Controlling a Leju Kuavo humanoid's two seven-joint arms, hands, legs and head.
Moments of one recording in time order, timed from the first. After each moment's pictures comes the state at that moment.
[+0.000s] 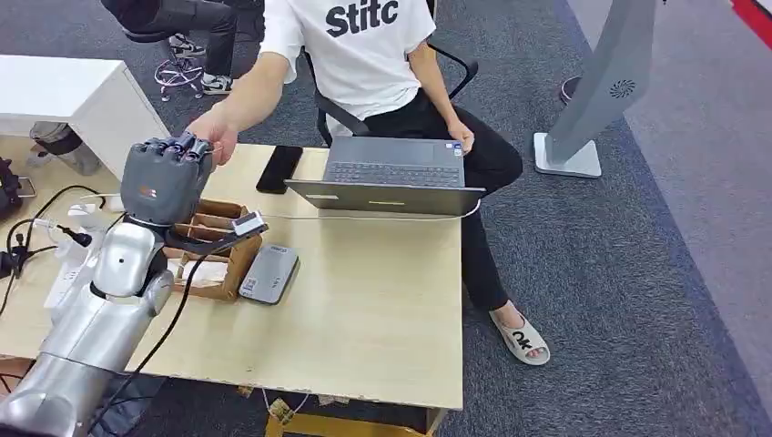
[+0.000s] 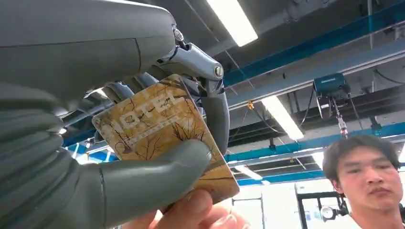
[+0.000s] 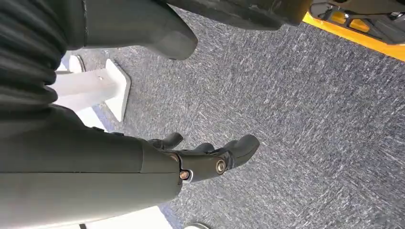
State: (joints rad) left arm -0.50 0.40 -0.25 -1.34 -1.42 0.56 0.03; right arm -0.05 0.12 0.00 -0.19 0.75 -0.19 0.22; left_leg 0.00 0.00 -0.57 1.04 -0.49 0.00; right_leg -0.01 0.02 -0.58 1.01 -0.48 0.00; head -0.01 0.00
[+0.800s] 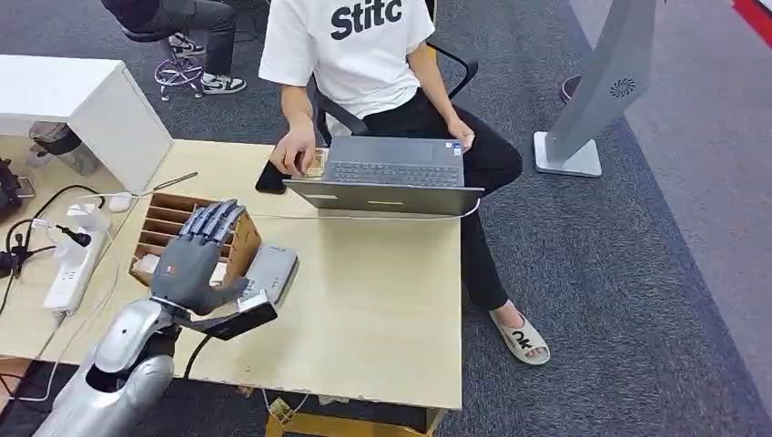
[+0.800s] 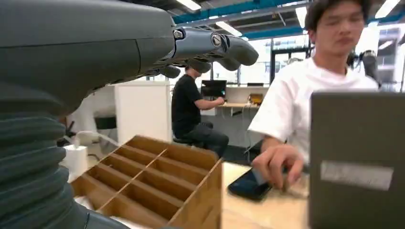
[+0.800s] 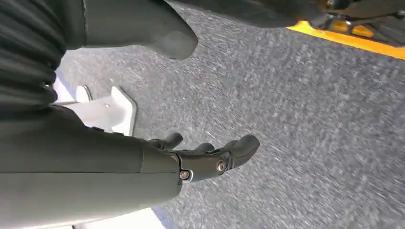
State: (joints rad) left arm -0.08 0.45 -0.23 -1.67 -1.03 0.15 0.01; right arm -0.03 0.13 -0.06 -0.19 0.68 -0.21 0.21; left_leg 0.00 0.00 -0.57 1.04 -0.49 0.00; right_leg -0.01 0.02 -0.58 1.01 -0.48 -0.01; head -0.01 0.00
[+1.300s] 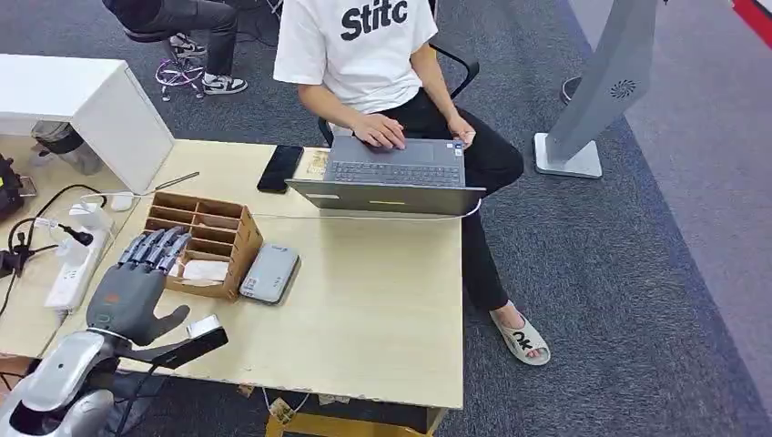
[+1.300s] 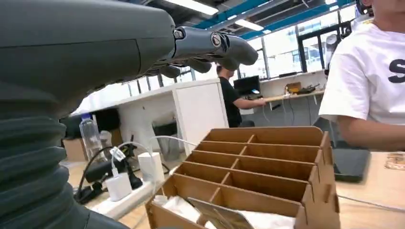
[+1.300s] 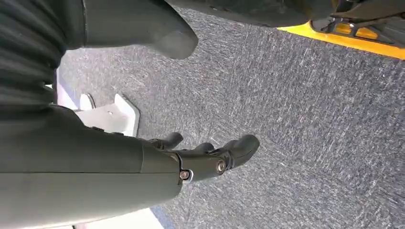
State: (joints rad) left arm 0.09 0.57 -0.07 -1.78 -1.10 0.10 0.05; right arm -0.03 0.13 -0.10 -0.19 0.68 -0.21 0.20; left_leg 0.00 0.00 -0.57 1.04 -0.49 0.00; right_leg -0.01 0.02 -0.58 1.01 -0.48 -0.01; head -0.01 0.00
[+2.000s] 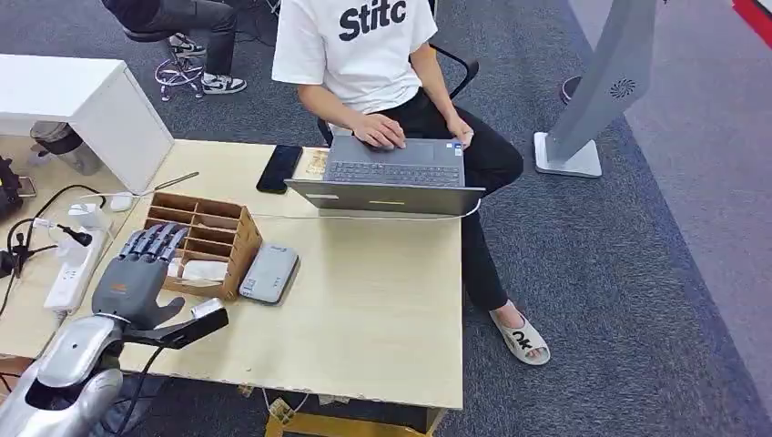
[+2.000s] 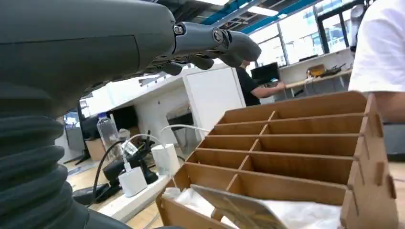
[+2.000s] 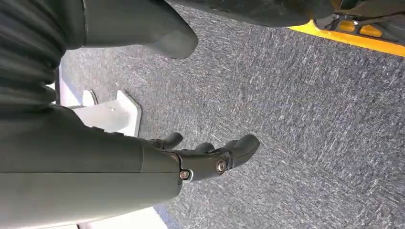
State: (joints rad) left arm -0.02 0.53 -0.07 -1.60 -1.16 0.07 0.07; right arm -0.03 0.14 -0.10 -0.19 0.71 -0.19 0.22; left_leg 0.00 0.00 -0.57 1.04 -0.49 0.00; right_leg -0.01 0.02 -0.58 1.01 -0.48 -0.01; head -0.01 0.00
